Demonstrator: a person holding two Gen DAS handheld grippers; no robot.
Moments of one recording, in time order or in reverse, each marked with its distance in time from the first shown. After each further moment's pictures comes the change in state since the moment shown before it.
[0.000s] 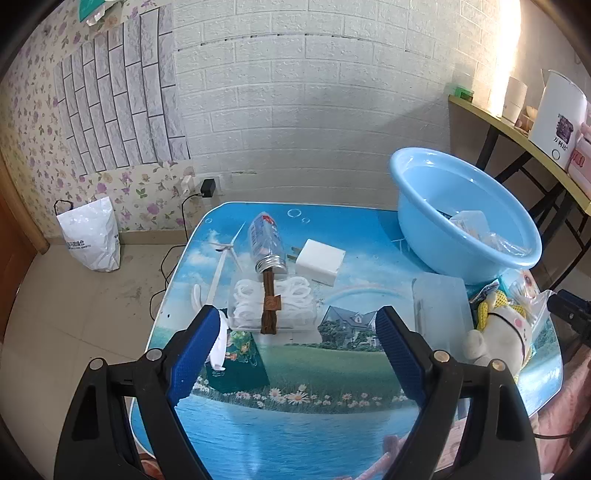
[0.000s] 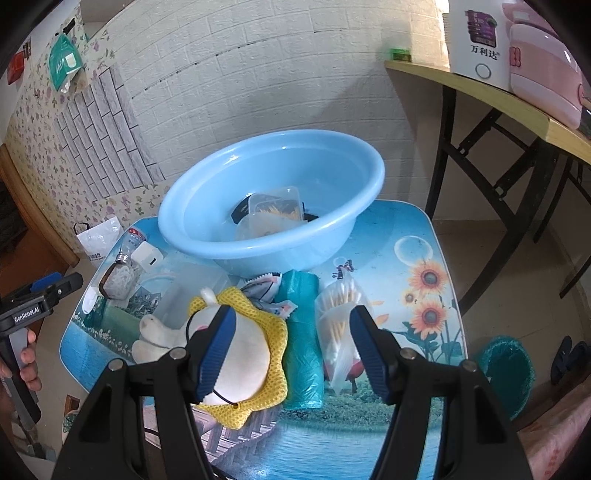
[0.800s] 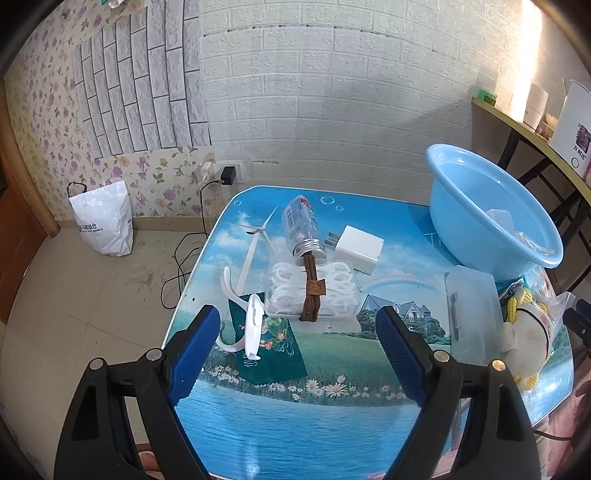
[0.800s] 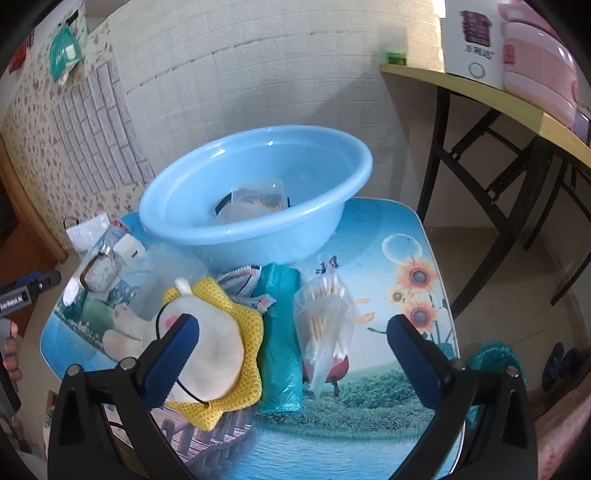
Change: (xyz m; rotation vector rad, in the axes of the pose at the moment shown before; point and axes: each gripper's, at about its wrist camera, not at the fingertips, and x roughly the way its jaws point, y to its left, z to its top) left arm 0.010 0.030 -0.009 -0.052 0.020 0.041; right arm 0.014 -0.006 -0.010 -0.041 -0.010 -0.049
